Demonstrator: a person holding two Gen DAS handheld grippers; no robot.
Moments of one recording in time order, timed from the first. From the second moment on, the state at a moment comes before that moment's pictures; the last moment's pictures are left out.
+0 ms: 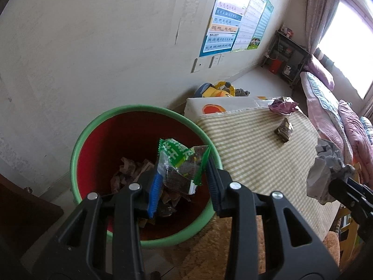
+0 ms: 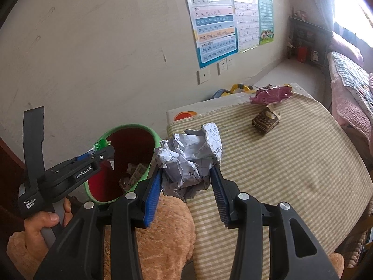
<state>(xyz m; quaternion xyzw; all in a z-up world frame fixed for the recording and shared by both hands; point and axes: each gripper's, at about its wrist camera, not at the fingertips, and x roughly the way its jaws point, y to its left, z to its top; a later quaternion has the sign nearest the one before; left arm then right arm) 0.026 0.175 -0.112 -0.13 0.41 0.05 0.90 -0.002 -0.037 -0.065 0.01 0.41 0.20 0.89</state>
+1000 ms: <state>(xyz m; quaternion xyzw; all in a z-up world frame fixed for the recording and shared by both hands) 0.029 0.210 -0.137 -0.15 0.43 0.08 0.89 0.016 0.009 -0.071 0.00 0.41 0.24 0.88</state>
